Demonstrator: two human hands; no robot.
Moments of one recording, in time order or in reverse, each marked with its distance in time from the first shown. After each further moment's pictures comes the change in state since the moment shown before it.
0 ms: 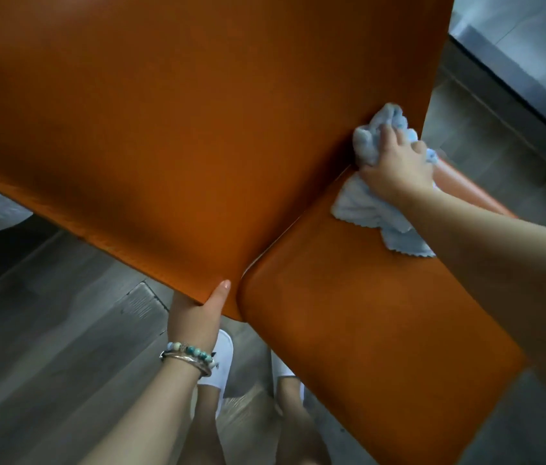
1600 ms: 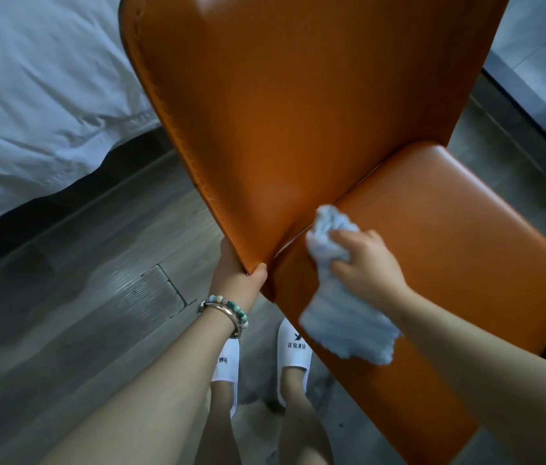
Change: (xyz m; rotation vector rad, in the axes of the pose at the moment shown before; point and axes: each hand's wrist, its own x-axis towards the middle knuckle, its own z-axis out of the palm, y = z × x) left_hand 0.024 -0.013 -0.013 0.179 -0.138 0.095; right_hand -0.152 -0.051 0.037 0.181 -0.254 -0.289
